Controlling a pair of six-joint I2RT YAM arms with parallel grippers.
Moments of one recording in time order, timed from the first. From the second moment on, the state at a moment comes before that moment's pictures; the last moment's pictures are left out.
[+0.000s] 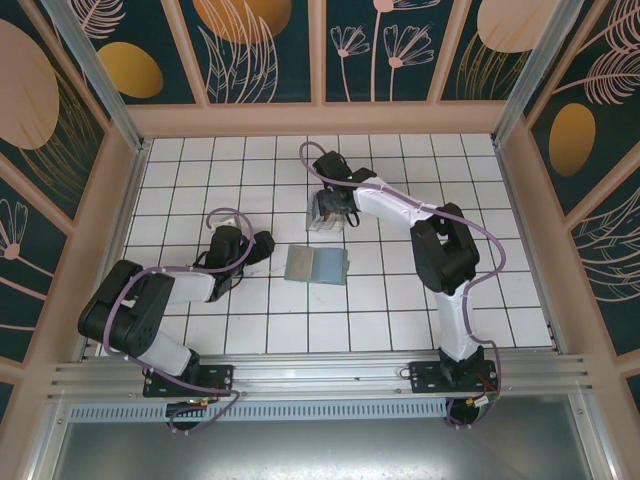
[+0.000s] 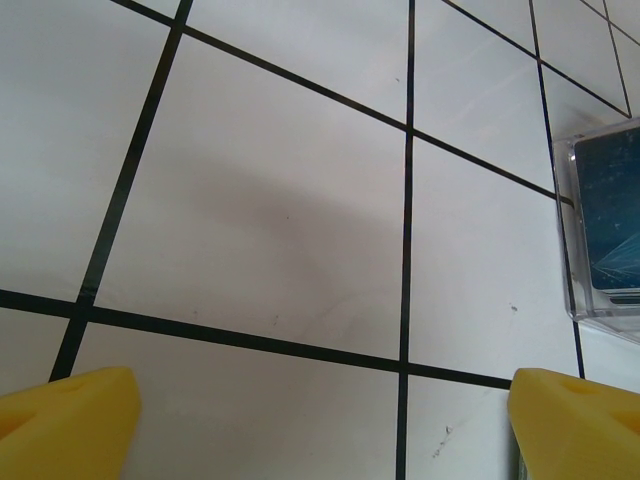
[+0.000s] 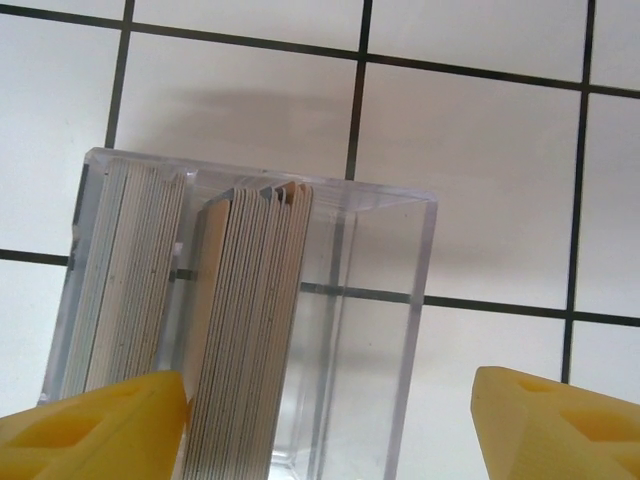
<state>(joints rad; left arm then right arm) -0.38 1.55 0.45 0.45 -0.04 -0.70 0.64 2.08 1.67 -0.69 0.29 0.38</state>
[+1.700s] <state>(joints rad) -0.38 1.58 0.47 0.46 -0.02 -0.68 0.65 2.08 1.67 -0.71 0.36 0.33</state>
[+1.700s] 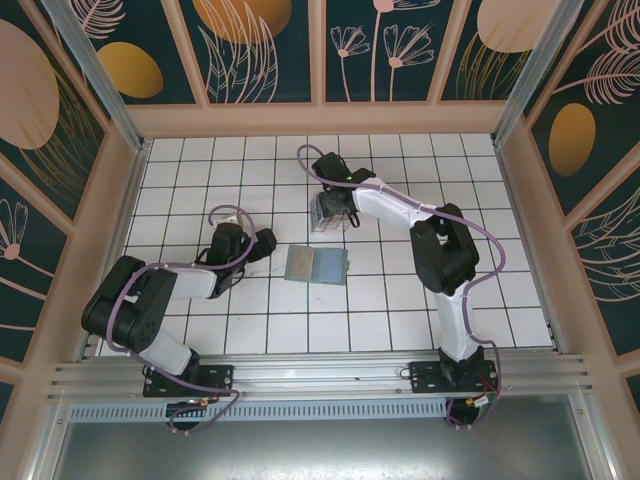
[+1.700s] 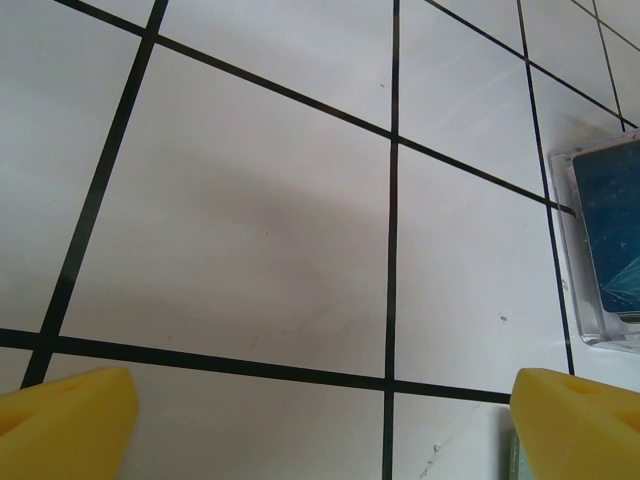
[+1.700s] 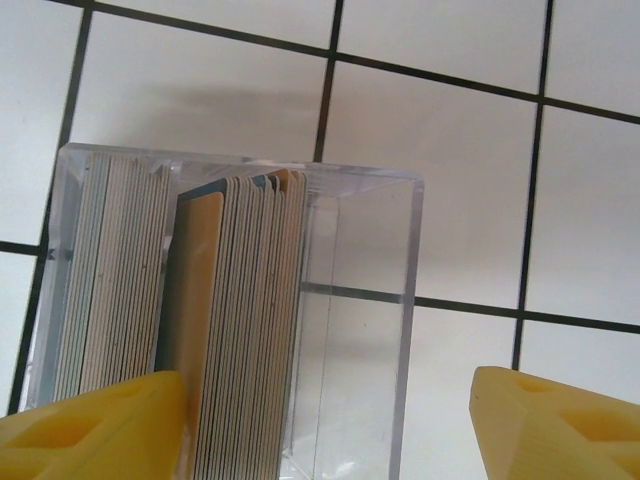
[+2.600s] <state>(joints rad) -0.38 1.59 0.48 0.45 -0.02 -0.68 0.65 2.08 1.68 -0.72 0.44 0.31</state>
